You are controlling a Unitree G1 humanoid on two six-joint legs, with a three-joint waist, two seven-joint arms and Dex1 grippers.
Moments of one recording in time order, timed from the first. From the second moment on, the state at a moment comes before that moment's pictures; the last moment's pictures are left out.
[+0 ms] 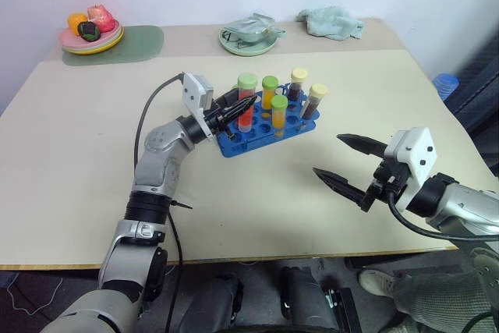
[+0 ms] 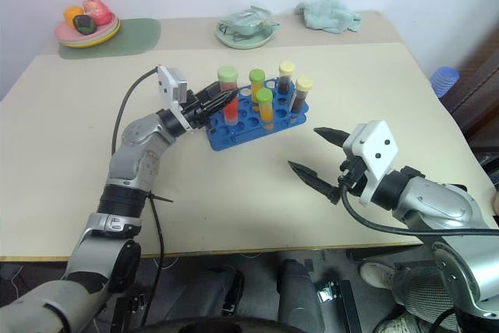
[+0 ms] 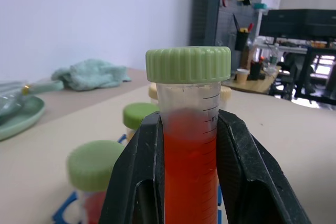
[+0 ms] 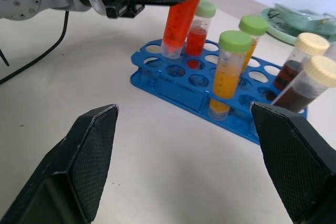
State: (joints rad) left arm -0.68 0.22 0.02 0.32 -0.38 0.06 -0.84; right arm 0.03 -0.78 -0.30 -0.76 0.68 0.63 0.59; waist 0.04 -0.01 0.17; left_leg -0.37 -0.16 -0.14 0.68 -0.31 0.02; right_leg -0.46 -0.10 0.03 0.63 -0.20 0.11
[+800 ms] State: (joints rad) left arm -0.73 0.16 0.00 0.58 -0.29 -0.18 -0.87; right arm 0.11 -0.79 -0.39 -0.82 0.73 0.68 0.54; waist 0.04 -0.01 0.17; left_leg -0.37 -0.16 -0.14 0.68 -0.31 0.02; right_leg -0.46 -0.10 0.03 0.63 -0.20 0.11
